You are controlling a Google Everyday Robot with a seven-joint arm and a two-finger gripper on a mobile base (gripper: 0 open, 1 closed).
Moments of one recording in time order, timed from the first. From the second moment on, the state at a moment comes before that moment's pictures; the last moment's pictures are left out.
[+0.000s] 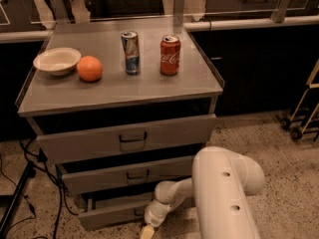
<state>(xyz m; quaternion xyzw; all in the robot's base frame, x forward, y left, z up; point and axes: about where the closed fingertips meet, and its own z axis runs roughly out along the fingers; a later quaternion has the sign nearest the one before) 0.455 0.065 0.182 -0.60 0.74 0.29 0.05</state>
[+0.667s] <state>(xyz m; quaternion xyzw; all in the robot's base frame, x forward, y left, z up) 0.395 0.046 0.192 -0.58 0.75 0.31 0.03</state>
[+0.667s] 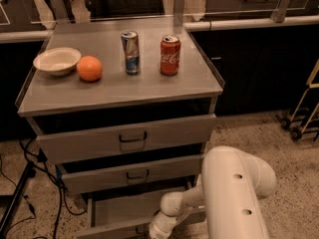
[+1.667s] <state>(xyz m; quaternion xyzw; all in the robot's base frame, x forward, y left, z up) 0.291 0.026 0.207 -0.55 0.76 0.35 -0.03</state>
